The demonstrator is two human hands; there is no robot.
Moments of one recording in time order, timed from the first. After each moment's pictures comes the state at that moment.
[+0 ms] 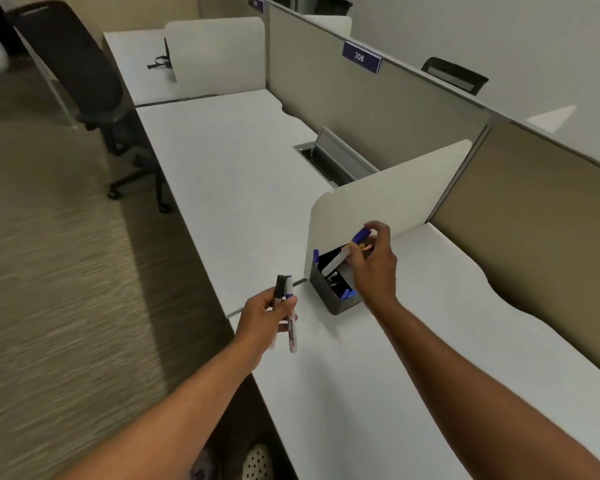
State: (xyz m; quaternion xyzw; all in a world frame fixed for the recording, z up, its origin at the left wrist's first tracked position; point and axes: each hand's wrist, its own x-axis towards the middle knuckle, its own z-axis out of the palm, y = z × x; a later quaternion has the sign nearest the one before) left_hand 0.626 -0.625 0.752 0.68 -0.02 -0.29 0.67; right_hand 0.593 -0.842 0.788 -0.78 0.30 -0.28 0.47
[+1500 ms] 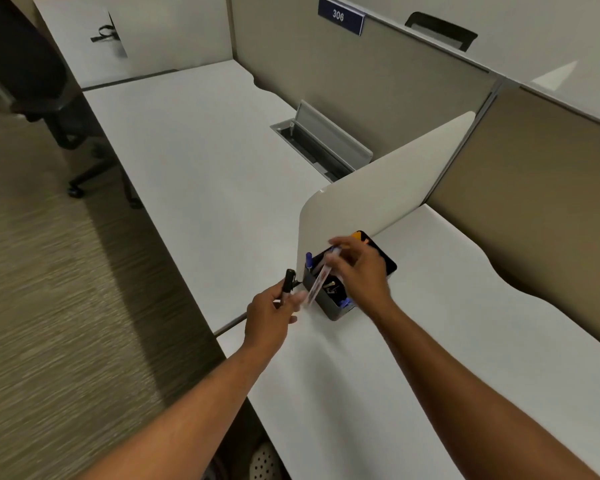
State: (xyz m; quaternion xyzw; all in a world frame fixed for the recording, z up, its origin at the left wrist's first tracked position) left_hand 0.688 -0.684 0.701 0.73 -0.07 -0.27 0.62; right_hand 0.634 -0.865 0.751 -0.78 0.28 -0.18 0.52
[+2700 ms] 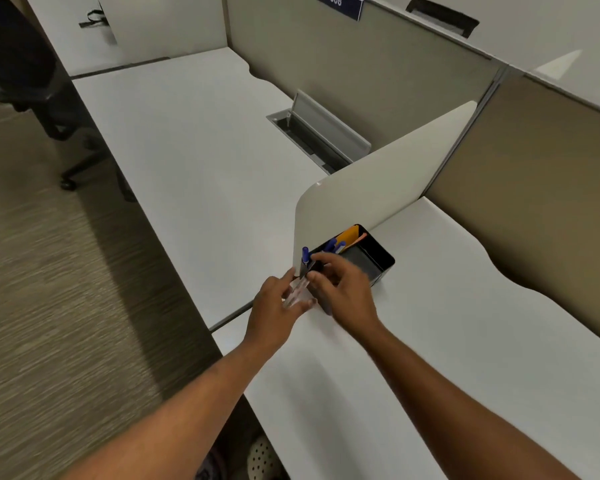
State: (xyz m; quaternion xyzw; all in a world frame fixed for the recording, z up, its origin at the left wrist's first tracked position) left_hand 0.694 -0.694 0.682 0.81 -0.22 -0.21 0.49; right_hand 0.617 -0.835 0.729 -0.80 0.25 -0.18 0.51
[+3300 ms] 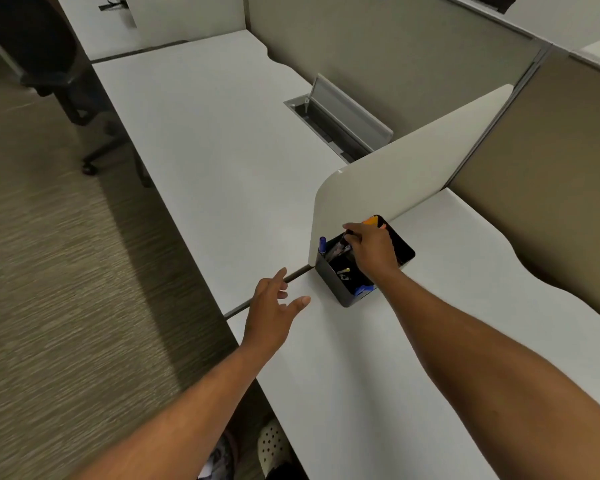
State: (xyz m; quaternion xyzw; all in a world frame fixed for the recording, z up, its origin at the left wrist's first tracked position) left_hand 0.692 -0.662 0.668 0.82 -0.13 -0.23 0.51; right_hand 0.682 -0.915 0.683 -0.88 0.31 -0.09 0.36
